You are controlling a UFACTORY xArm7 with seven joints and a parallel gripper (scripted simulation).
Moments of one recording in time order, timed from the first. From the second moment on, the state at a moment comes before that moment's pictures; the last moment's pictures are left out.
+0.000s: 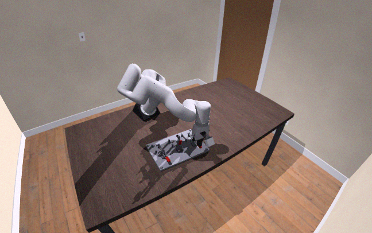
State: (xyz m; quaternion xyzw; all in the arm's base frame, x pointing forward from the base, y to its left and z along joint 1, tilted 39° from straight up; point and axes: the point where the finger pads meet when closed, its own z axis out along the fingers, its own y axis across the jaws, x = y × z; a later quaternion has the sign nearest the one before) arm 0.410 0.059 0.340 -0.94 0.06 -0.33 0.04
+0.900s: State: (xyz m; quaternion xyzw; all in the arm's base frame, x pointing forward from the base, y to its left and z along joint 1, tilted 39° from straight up) arm 0.395 0.058 0.361 -0.94 0.06 -0.33 0.04
